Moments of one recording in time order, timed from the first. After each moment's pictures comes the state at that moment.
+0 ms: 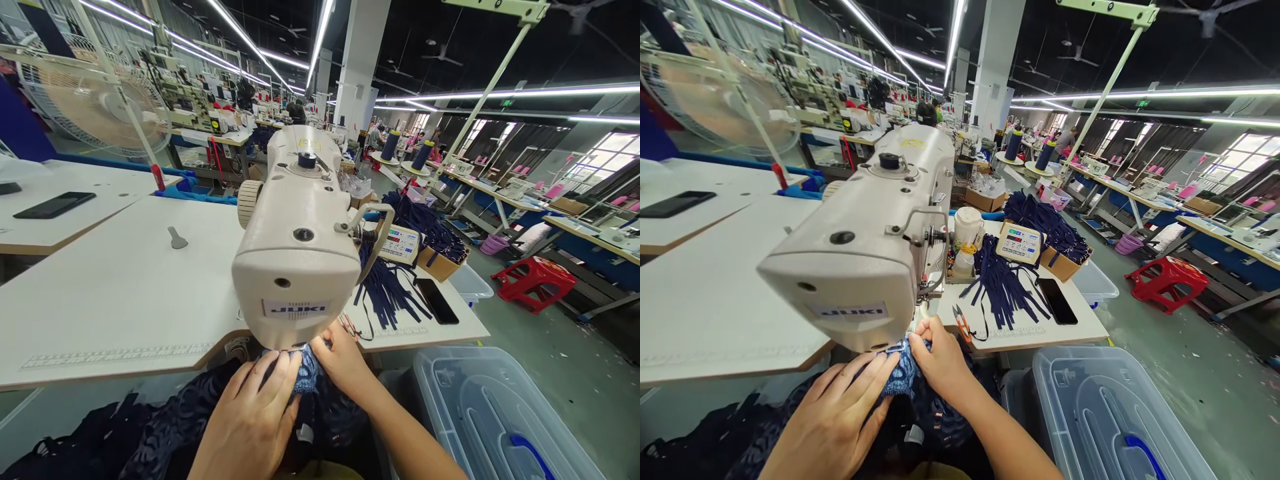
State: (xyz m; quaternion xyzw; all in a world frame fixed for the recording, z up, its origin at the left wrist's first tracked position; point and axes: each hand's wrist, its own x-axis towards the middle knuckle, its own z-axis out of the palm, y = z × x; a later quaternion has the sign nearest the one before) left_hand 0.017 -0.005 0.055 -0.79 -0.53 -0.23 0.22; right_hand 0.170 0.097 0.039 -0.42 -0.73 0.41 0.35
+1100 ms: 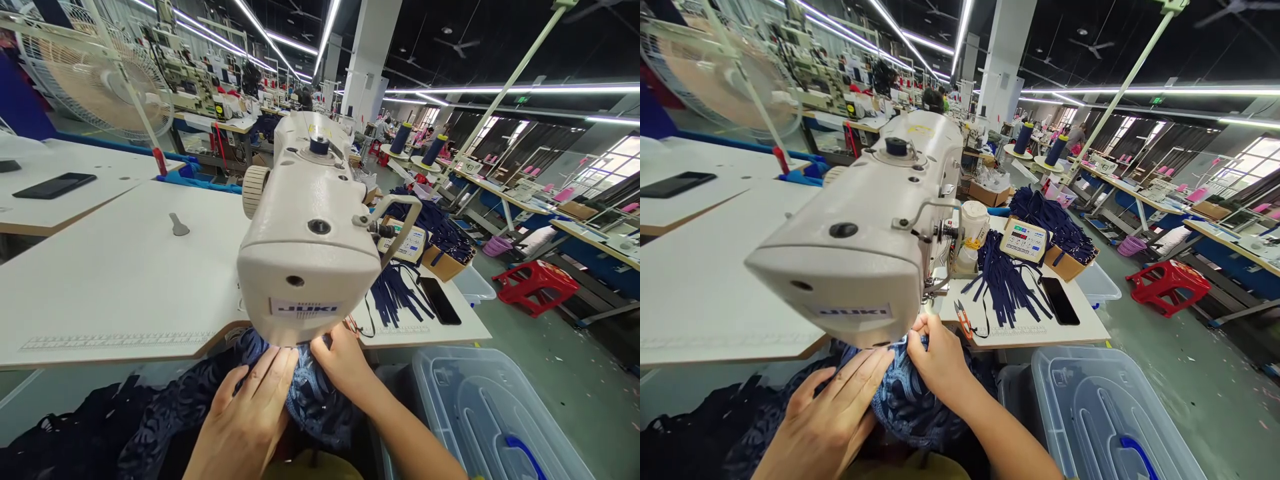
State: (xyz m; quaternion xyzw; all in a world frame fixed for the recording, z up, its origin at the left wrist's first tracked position) left_hand 0.027 -0.015 0.038 -0.71 -0.61 -0.31 0.14; right_hand 0.167 0.094 0.048 -0.46 -0.76 0.34 0.31
